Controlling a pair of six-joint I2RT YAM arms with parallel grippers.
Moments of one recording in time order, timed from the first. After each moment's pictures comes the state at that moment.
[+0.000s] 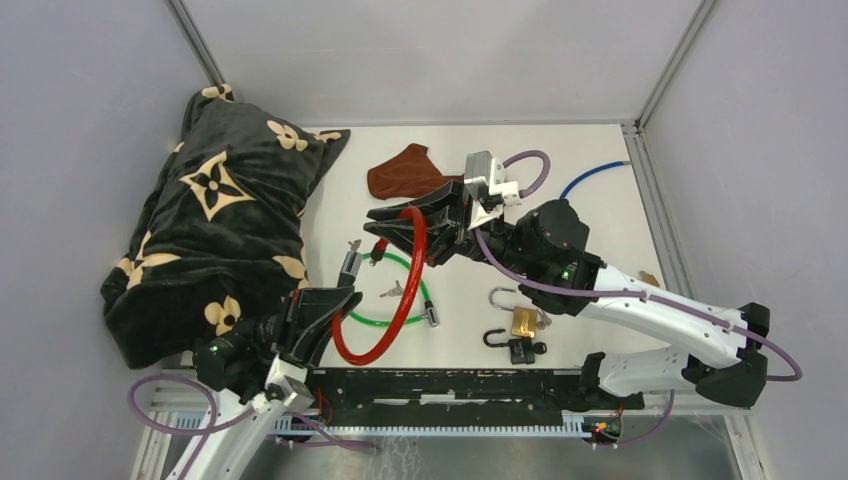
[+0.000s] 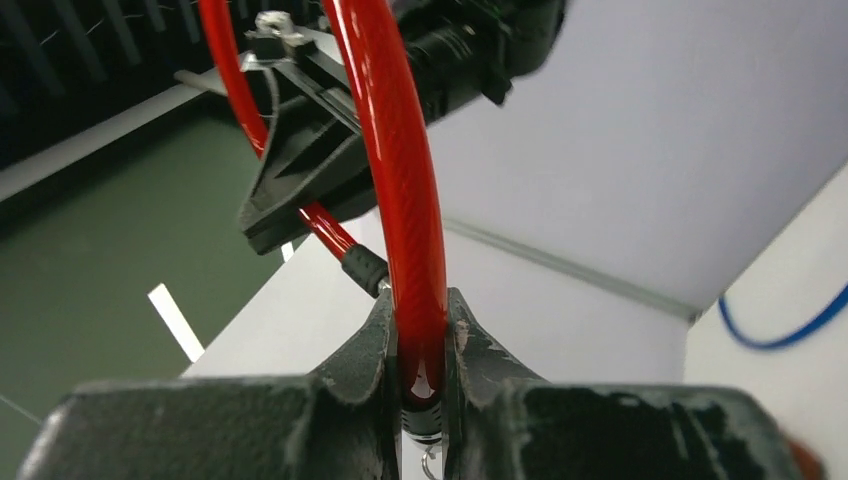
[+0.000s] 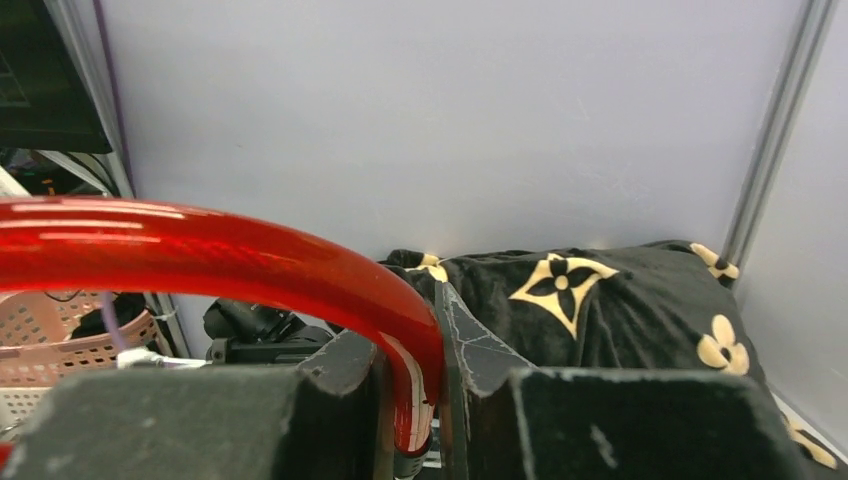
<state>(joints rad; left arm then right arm) -0.45 0.14 0.32 0.79 0.95 0.62 1.17 1.23 1.29 0.40 -0.22 0.15</state>
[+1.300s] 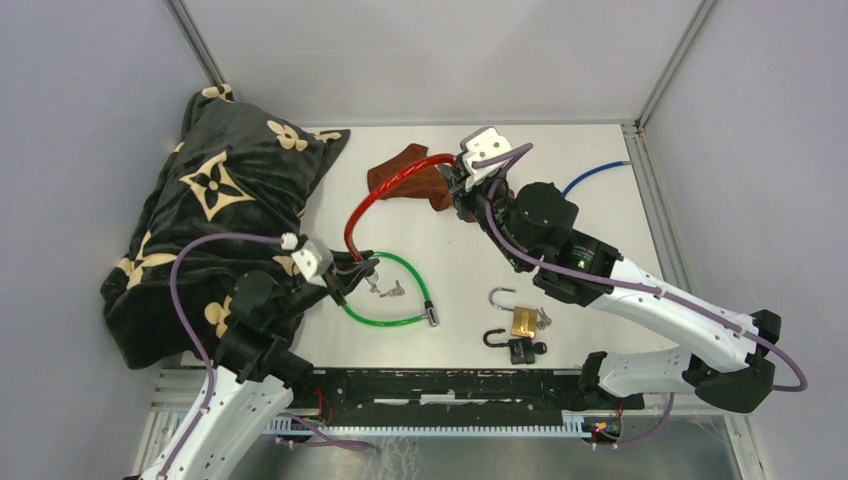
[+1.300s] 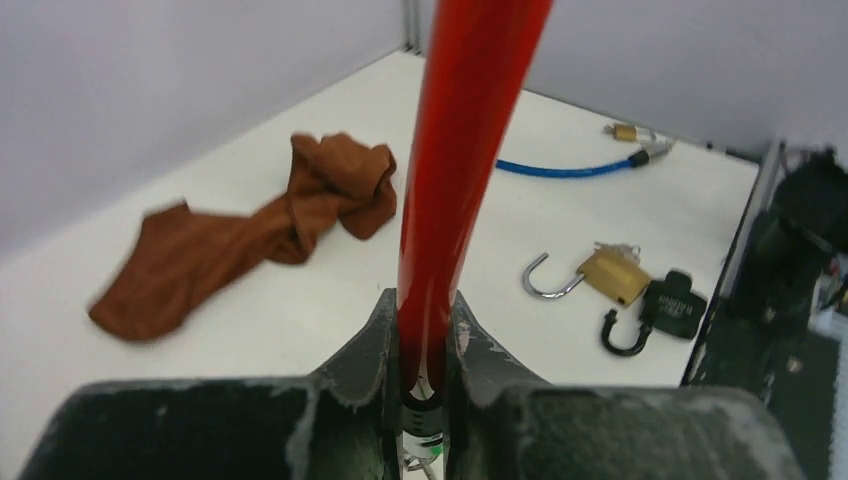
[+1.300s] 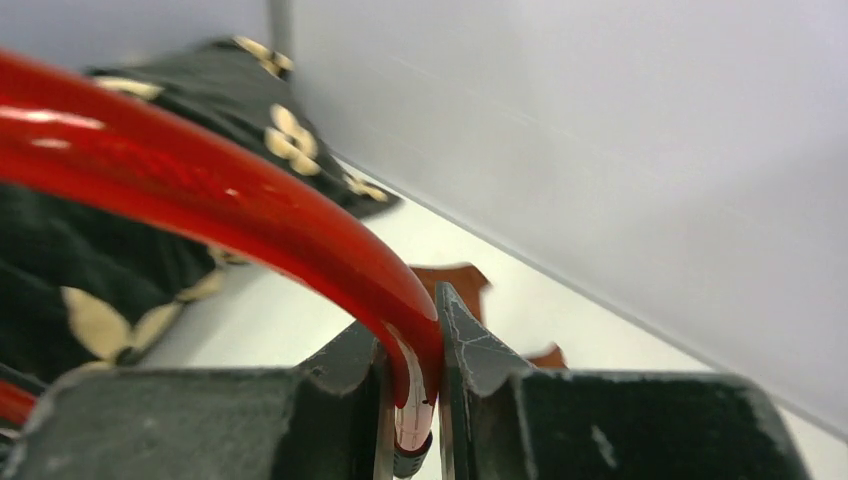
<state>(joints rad) -0.45 0.35 0.50 -0.05 0.55 0.11 1.12 1.21 1.36 0.00 0.48 -0.20</state>
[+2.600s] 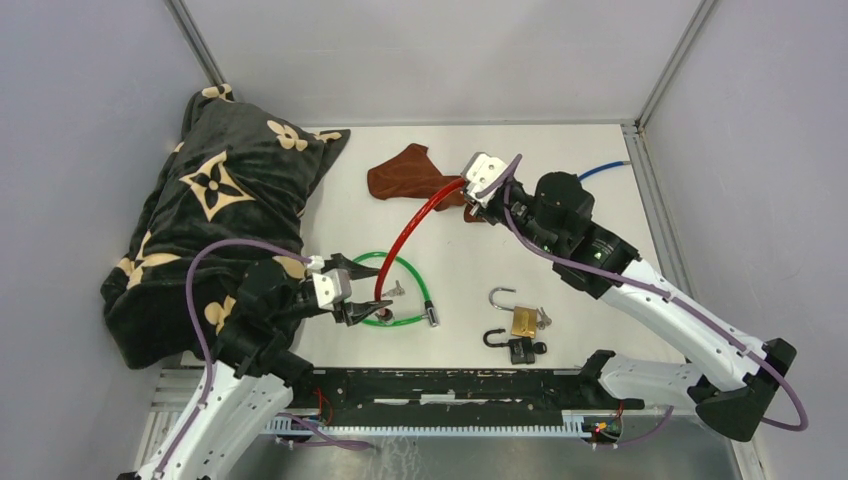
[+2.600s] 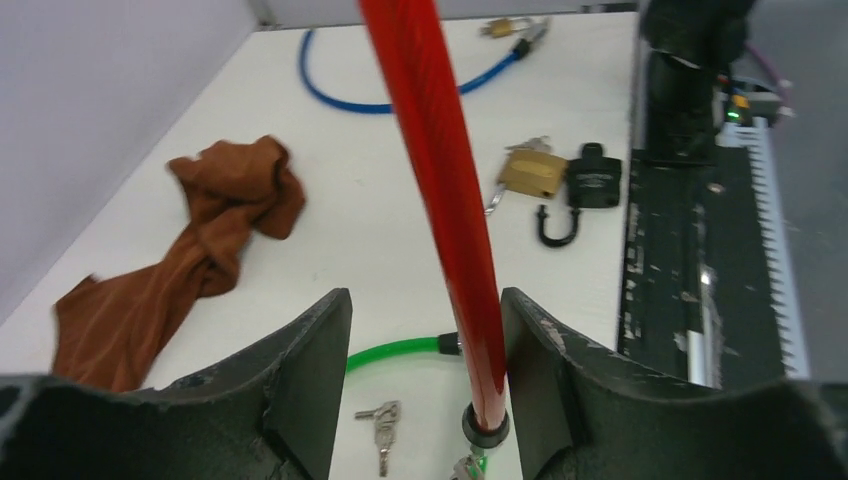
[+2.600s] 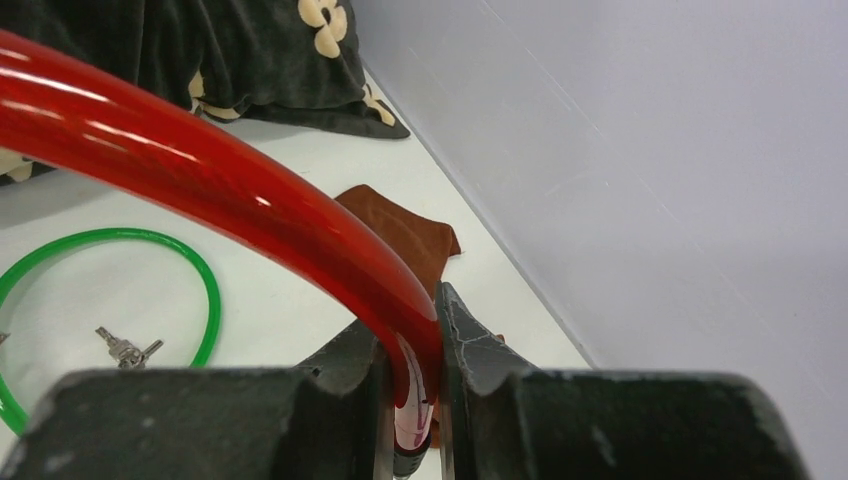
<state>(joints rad) -0.45 0.37 0.53 -0.23 0.72 0.29 0.82 1.09 1.17 -0.12 0.01 -0.46</state>
